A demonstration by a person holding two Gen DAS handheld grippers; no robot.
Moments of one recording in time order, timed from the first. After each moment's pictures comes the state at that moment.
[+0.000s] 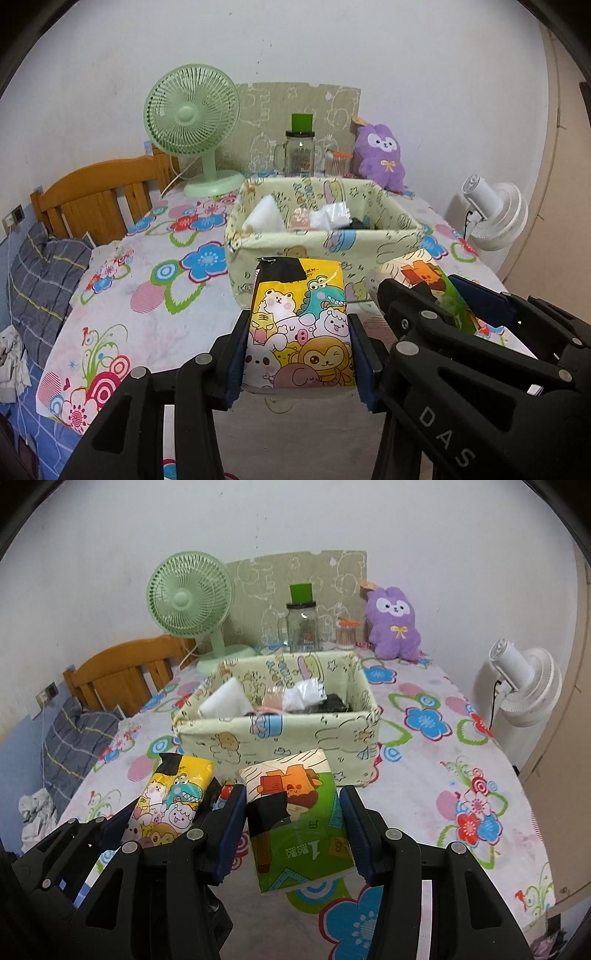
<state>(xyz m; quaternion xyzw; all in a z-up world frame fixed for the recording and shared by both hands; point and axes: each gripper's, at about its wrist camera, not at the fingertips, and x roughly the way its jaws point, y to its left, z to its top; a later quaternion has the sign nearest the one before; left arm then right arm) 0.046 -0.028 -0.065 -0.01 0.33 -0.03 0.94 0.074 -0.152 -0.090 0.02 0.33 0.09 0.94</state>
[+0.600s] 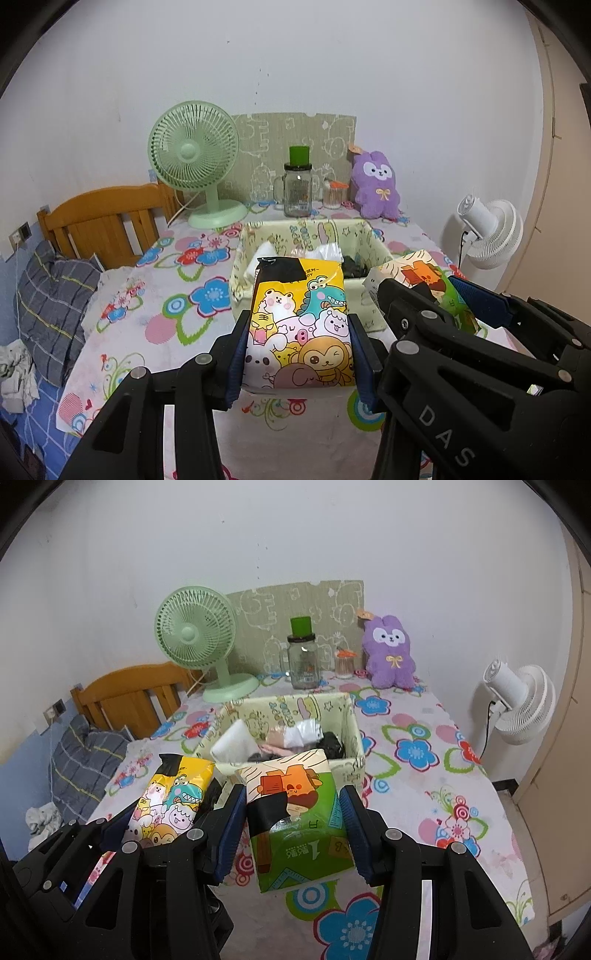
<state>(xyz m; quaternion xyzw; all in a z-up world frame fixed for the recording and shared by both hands) 0.040 -0.035 -0.019 0.00 0.29 -0.03 0.96 0.065 -0.162 -0.043 0.03 0.30 0.10 0.95</state>
